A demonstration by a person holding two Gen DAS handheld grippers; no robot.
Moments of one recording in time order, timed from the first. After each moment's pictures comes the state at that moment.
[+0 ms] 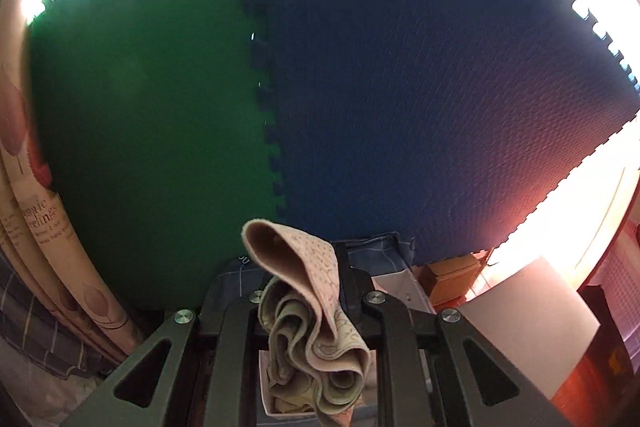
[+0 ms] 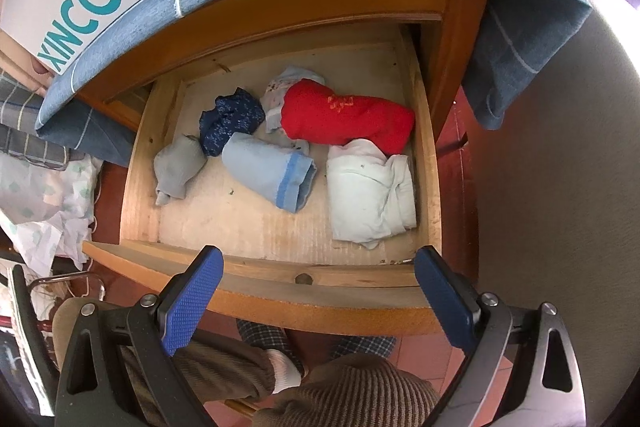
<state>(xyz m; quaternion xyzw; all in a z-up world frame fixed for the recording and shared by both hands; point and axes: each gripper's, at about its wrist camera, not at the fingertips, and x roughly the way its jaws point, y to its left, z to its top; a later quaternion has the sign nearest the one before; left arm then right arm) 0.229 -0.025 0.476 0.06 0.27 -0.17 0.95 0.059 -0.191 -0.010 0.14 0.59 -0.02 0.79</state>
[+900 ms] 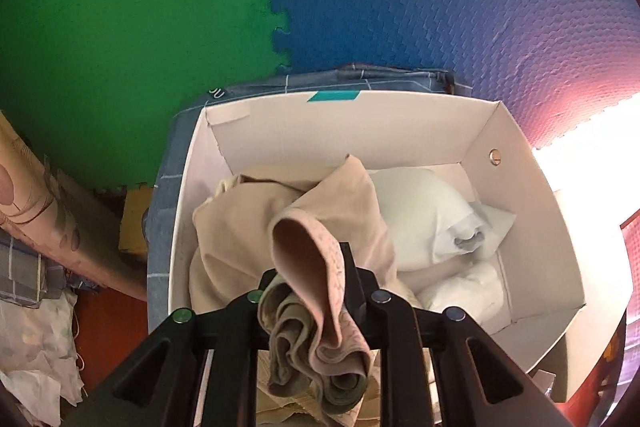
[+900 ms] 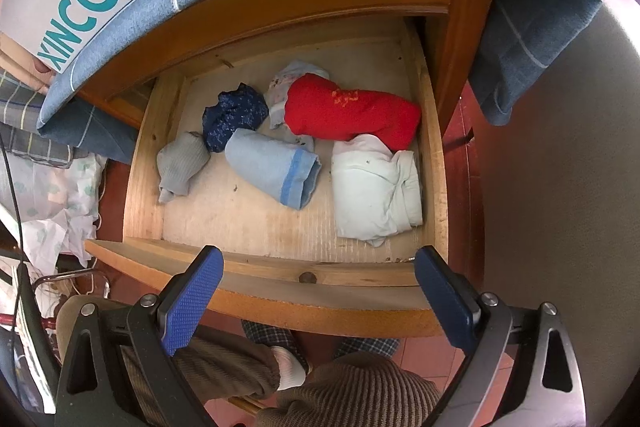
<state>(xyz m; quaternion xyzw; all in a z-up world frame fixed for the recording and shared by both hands) 0.319 -0.057 0.224 0.07 0.48 -0.14 0.86 0.060 -0.189 -0.015 0.14 0.60 -0.02 0.79</state>
